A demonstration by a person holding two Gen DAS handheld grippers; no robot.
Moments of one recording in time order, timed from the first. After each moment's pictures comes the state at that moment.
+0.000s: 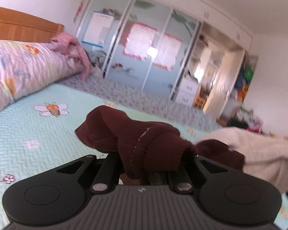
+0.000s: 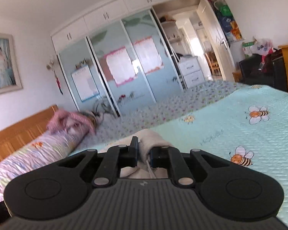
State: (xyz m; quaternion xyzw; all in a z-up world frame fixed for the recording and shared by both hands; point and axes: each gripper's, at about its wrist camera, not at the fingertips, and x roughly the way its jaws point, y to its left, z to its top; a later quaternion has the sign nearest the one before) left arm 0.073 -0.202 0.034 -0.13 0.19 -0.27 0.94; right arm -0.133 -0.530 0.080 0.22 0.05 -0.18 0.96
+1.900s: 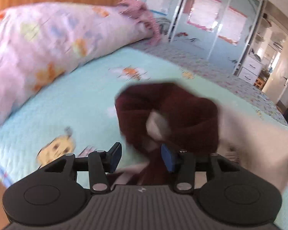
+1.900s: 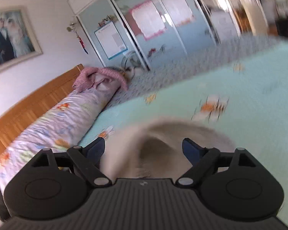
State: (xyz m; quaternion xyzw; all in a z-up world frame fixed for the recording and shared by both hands) left arm 0.130 -0.100 -0.035 -0.09 0.34 -0.09 0.93; right arm 0.026 -0.424 0.026 0.27 0.18 -0.07 0.94
